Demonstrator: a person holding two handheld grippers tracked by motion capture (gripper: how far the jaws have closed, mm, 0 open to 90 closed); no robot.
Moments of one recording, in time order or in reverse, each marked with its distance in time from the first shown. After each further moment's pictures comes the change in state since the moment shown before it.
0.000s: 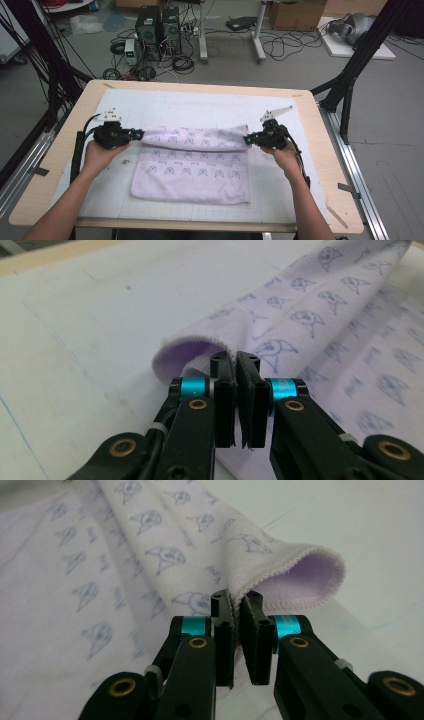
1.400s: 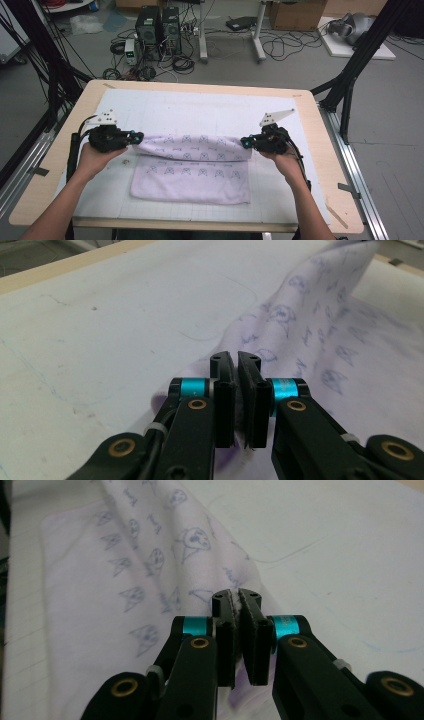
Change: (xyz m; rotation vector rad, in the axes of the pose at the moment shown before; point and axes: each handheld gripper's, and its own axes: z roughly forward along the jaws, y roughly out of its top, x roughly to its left) left arm -0.021 0.013 -0.023 -0.033 -0.080 0.087; right arm 0.036 0.011 -0.021 -0.047 0.018 -0.100
